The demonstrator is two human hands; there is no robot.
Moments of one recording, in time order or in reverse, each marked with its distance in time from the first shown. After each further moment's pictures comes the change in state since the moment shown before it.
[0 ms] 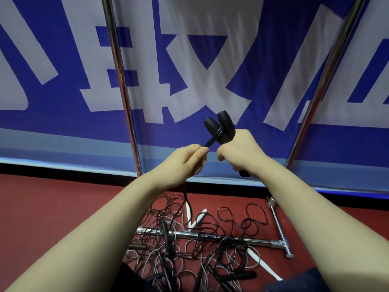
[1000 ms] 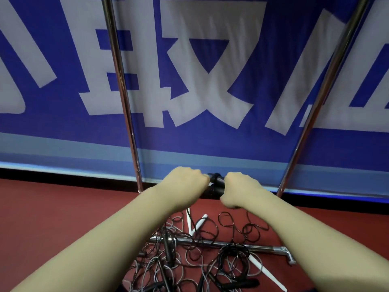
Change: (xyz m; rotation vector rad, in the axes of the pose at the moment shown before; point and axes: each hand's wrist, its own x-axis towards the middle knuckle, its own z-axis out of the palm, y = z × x) left_hand -0.001 -0.002 0.014 1.326 -0.317 0.090; right_hand -0.001 0.051 0.039 -0.873 -0.218 0.000
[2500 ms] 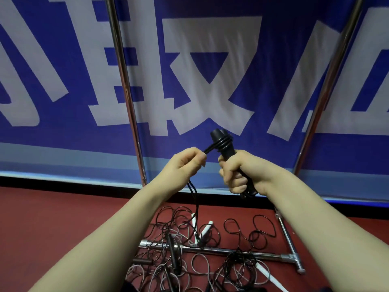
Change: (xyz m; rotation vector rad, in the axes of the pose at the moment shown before) left_hand -0.002 -0.024 -0.007 -1.502 0.469 -0.153; right_hand -0.014 0.007 -0.061 1.393 -0.361 -0.184
